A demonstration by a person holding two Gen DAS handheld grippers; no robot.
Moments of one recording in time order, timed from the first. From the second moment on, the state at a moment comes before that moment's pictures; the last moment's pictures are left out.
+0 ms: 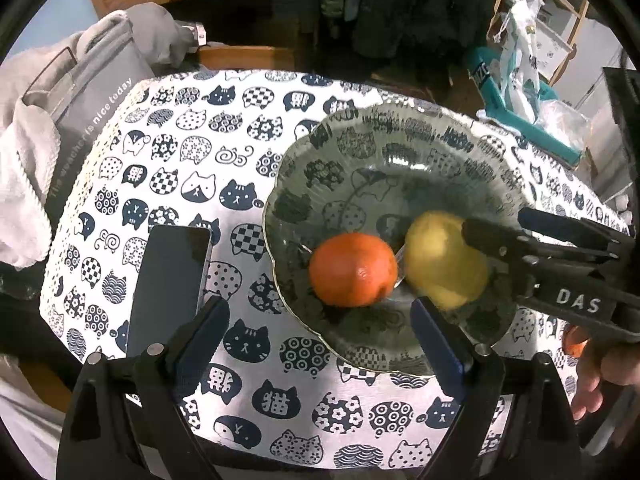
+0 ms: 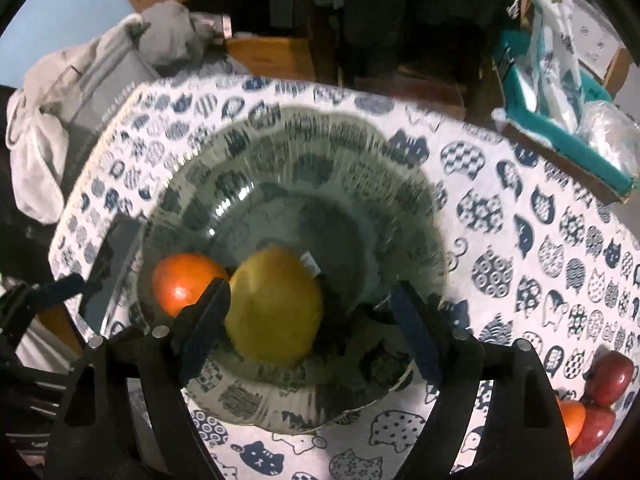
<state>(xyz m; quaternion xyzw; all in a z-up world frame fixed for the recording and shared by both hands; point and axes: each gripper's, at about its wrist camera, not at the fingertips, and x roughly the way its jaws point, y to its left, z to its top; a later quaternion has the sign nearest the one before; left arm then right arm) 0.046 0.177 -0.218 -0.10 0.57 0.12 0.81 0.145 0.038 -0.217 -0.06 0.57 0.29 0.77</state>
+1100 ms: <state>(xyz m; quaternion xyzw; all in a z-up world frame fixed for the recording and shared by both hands) 0.032 0.094 -0.117 -0.09 0.46 0.03 0.88 0.076 -0.118 -0.069 -0.05 0.41 0.21 0.89</state>
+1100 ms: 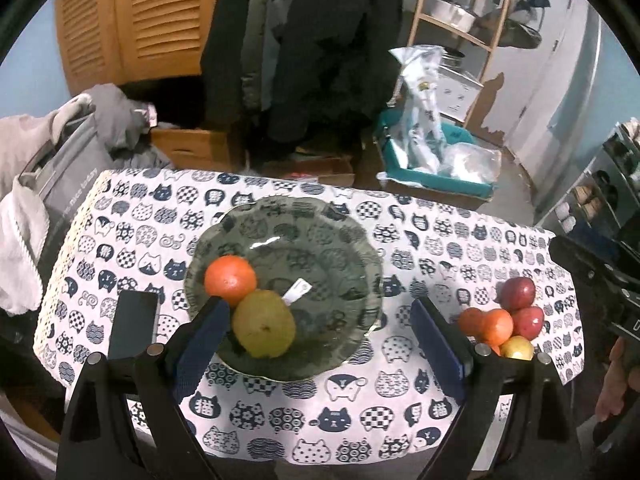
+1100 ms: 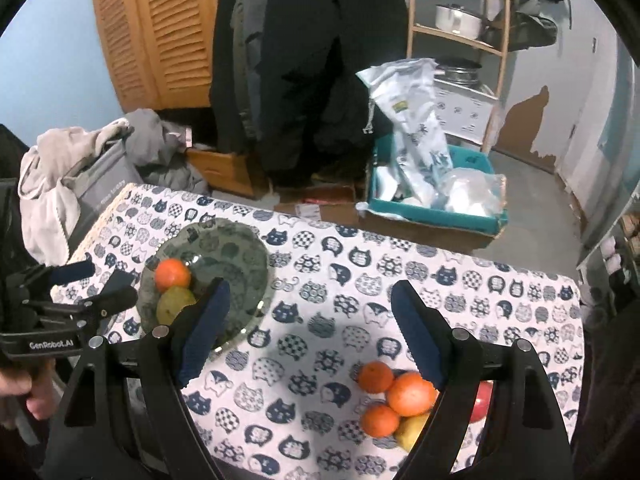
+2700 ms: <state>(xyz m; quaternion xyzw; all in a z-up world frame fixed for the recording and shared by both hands) 0.095 -0.106 -0.202 0.09 0.53 -0.09 0.84 0.076 -0.307 -0.147 0.00 0.51 0.08 0.86</state>
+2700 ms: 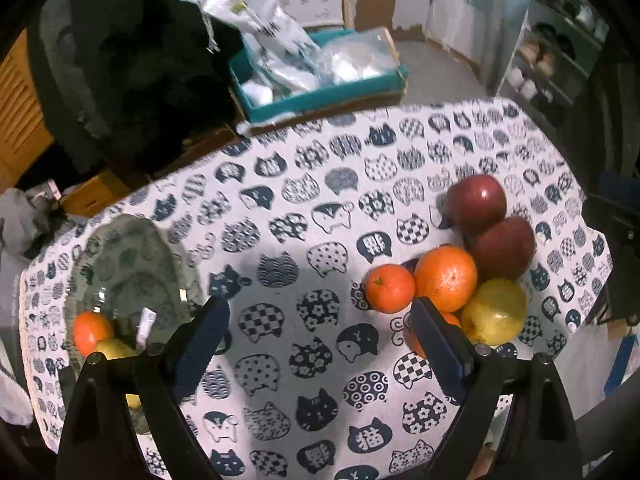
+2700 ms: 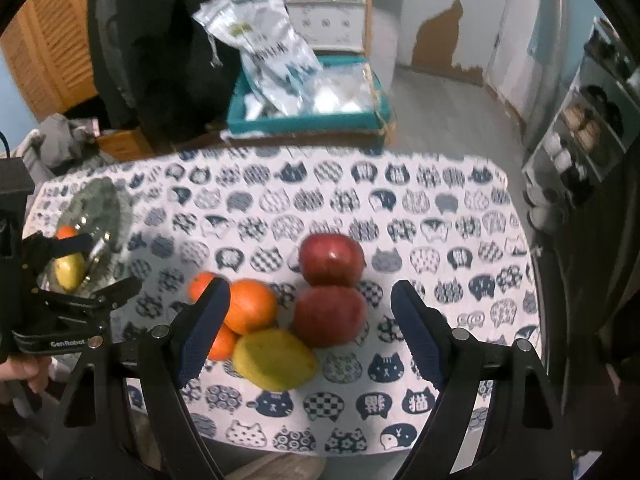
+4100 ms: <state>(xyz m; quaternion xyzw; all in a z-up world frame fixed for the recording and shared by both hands) 0.136 -0.141 -0.282 0.01 0.60 -0.19 0.77 0.097 -0.330 -0.228 0.01 0.59 0.06 0.81</state>
